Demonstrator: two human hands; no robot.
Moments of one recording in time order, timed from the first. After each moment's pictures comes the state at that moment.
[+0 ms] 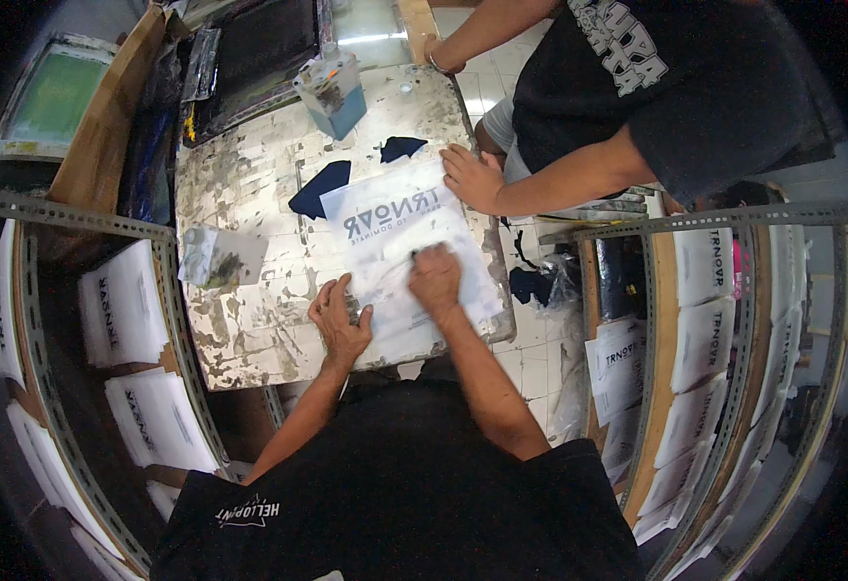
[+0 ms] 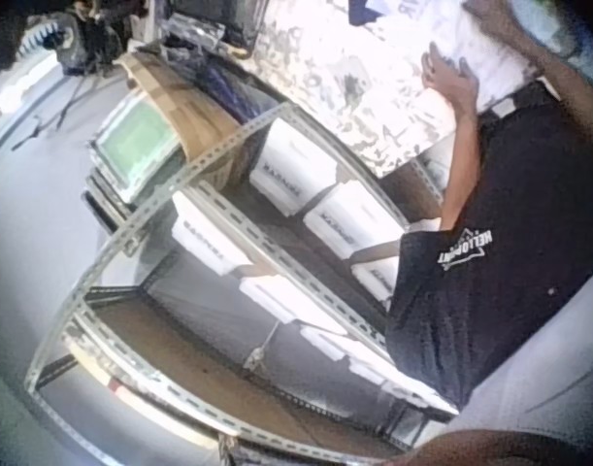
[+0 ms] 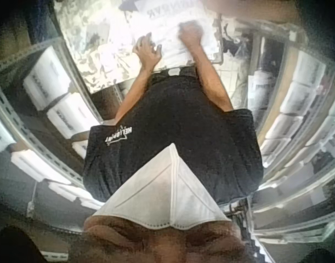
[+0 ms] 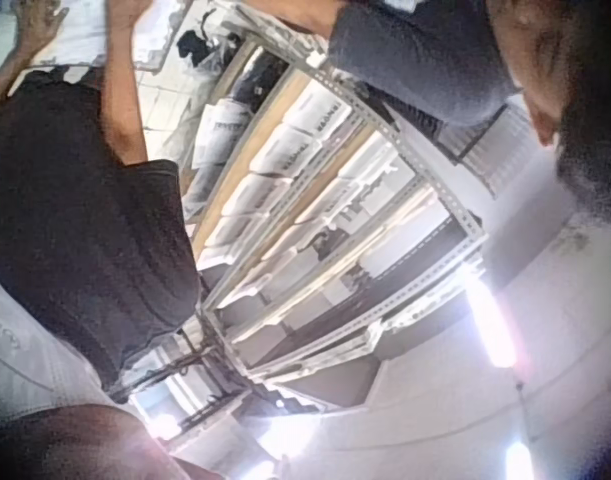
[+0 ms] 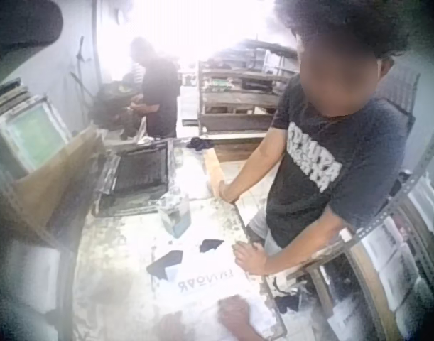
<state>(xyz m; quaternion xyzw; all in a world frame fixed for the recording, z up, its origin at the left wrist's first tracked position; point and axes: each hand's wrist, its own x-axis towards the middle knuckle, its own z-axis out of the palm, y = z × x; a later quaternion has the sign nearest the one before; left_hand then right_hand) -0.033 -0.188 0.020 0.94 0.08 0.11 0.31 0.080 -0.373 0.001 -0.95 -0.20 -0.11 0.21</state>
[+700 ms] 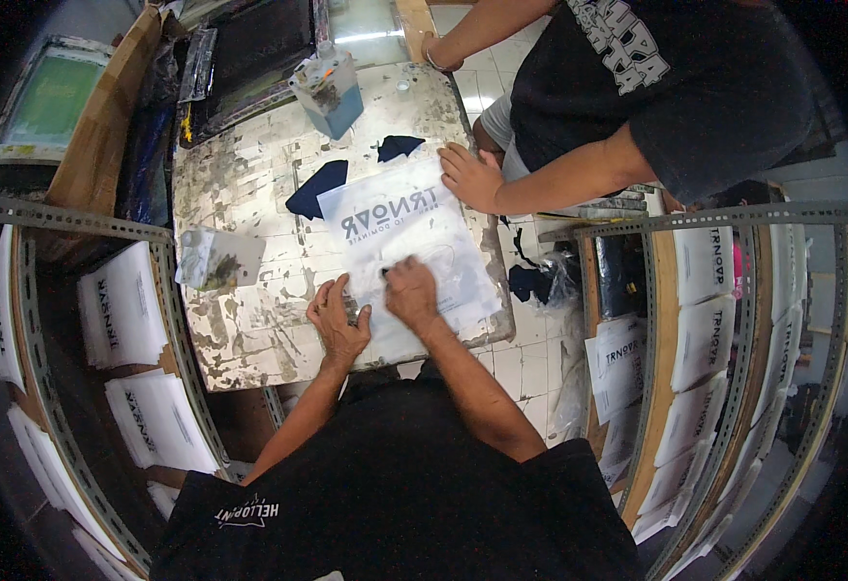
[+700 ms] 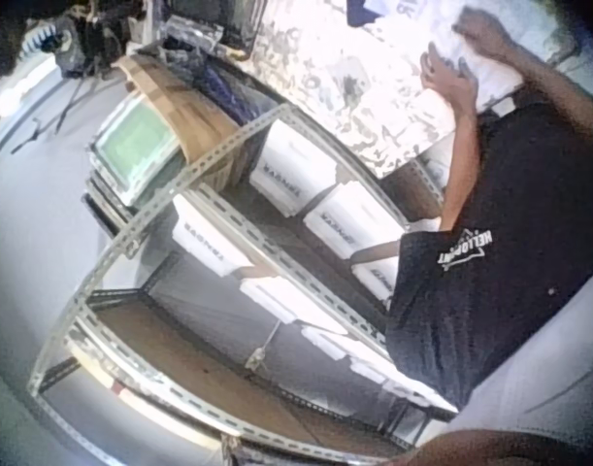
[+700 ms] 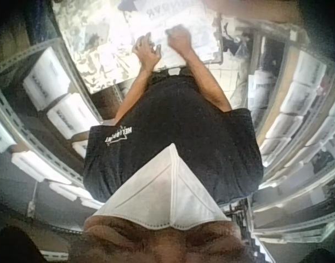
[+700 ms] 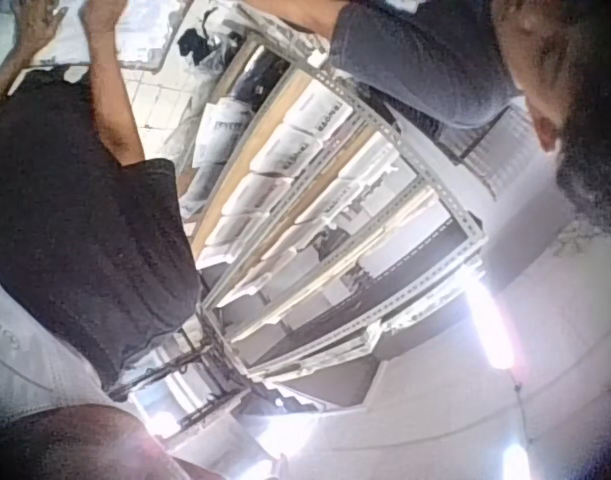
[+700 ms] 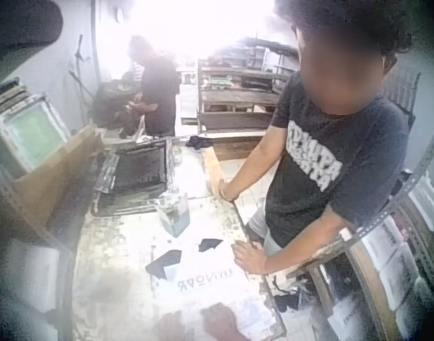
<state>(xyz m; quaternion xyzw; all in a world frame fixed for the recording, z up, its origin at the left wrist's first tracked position) -0.033 -0.188 0.020 0.94 0.08 0.11 0.30 0.059 -0.344 0.005 -0.92 -0.28 -0.08 0.28</state>
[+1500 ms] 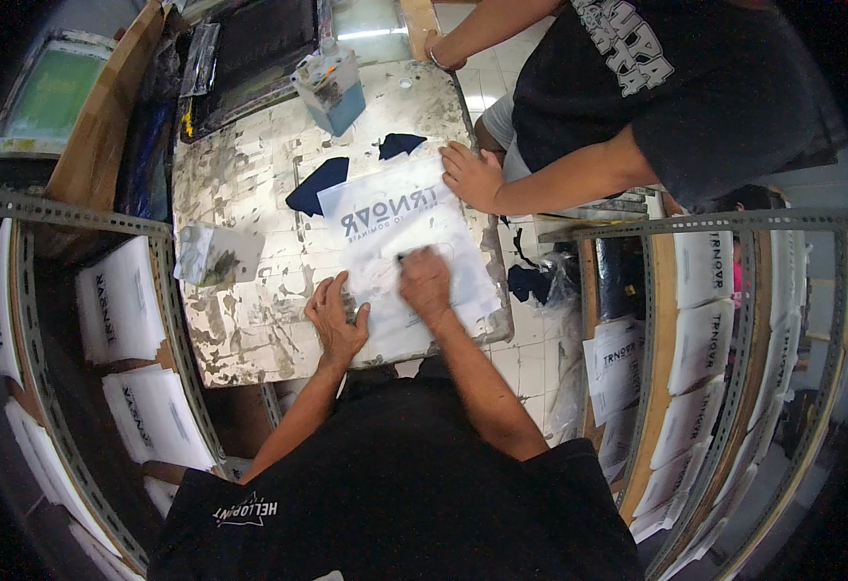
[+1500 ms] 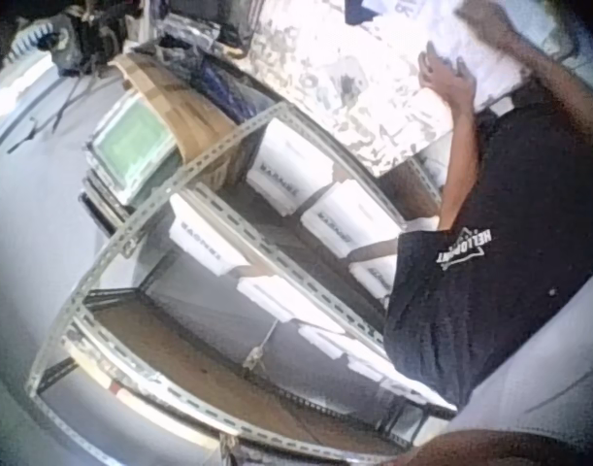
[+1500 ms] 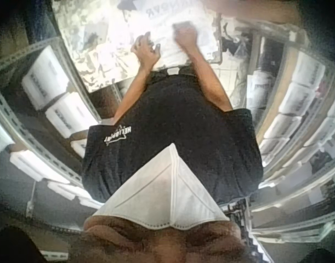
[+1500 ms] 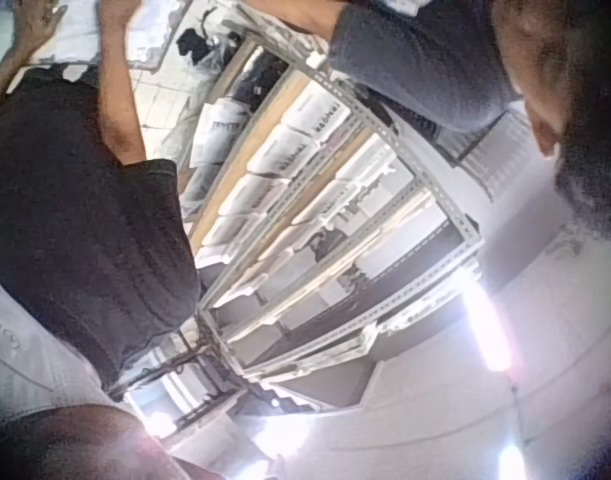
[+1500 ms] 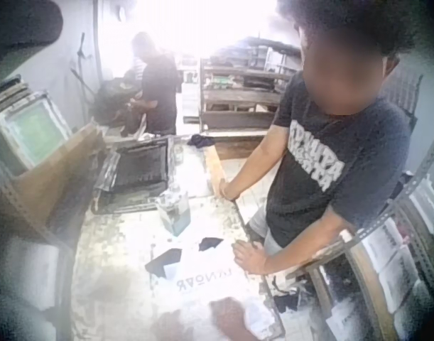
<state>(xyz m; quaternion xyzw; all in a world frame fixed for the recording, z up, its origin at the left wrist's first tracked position) -0.034 -0.187 0.020 0.94 0.08 0.12 0.30 0.071 -0.365 -0.001 -0.94 -0.23 -0.09 0.23</state>
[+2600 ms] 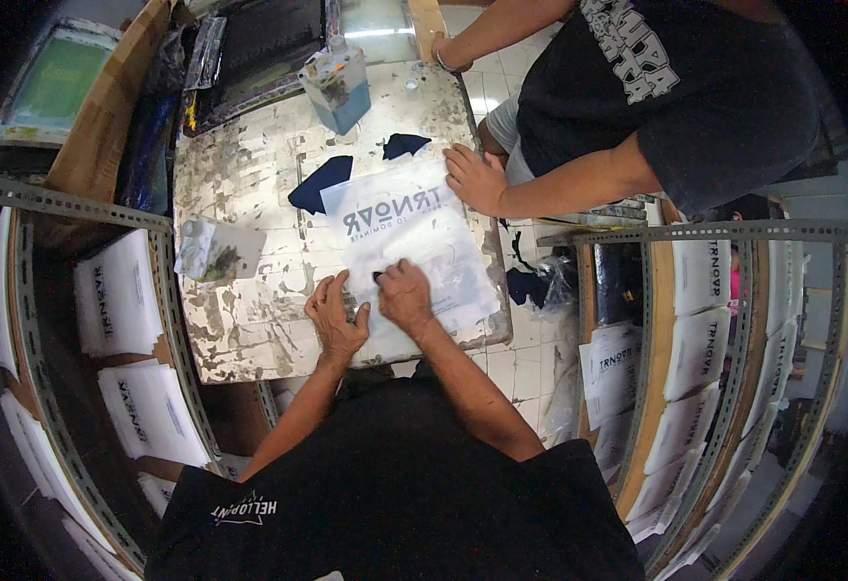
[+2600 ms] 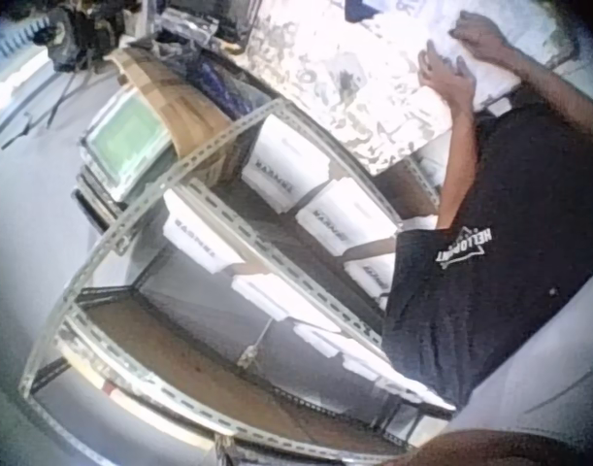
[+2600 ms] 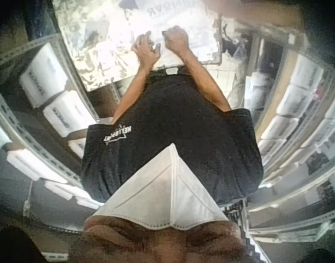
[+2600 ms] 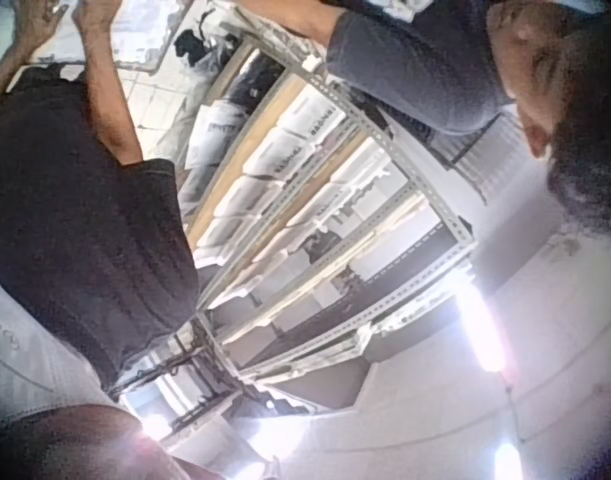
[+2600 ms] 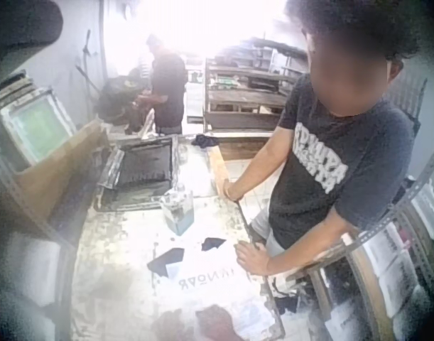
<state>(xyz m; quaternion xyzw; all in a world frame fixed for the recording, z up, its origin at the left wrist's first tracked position) -0.034 -0.186 0.016 0.94 0.09 0.11 0.31 0.054 -0.337 0.011 -0.90 -0.31 -0.06 0.29</state>
